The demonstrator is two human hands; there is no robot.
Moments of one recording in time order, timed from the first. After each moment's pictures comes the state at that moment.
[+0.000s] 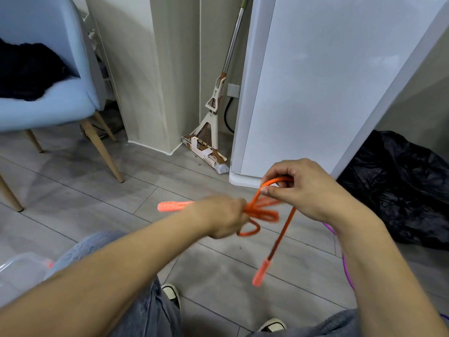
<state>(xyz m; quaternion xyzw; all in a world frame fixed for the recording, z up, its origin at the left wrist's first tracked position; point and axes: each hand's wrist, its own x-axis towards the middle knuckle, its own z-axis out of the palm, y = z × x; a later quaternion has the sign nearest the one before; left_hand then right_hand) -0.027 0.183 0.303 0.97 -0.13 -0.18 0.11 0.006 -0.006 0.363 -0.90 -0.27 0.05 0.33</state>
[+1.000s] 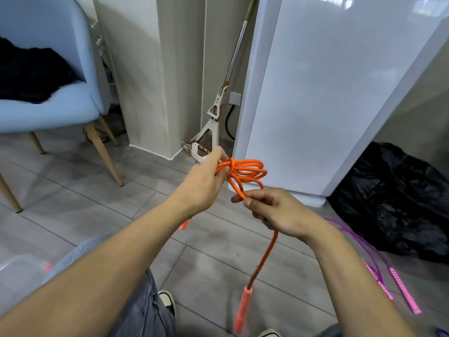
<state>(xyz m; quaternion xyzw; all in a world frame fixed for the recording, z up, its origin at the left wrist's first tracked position) -0.015 0.219 0.318 0.90 -0.04 0.15 0.41 0.005 0.016 0.327 -0.82 -0.23 0.23 0.47</state>
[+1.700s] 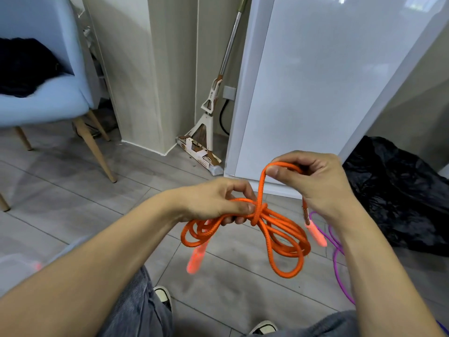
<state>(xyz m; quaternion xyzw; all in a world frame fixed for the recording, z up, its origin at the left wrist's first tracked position) -0.031 0.206 0.335 0.77 -0.17 -0.26 0.55 0.005 -0.012 0.366 -0.77 -0.24 -0.03 0.60</state>
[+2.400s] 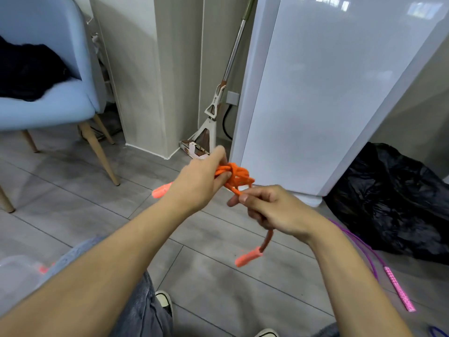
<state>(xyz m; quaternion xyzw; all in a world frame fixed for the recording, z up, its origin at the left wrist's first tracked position) -0.016 0.225 0.325 0.94 -0.03 0.15 0.31 -0.001 0.023 0.335 -0.79 -0.23 0.25 0.51</state>
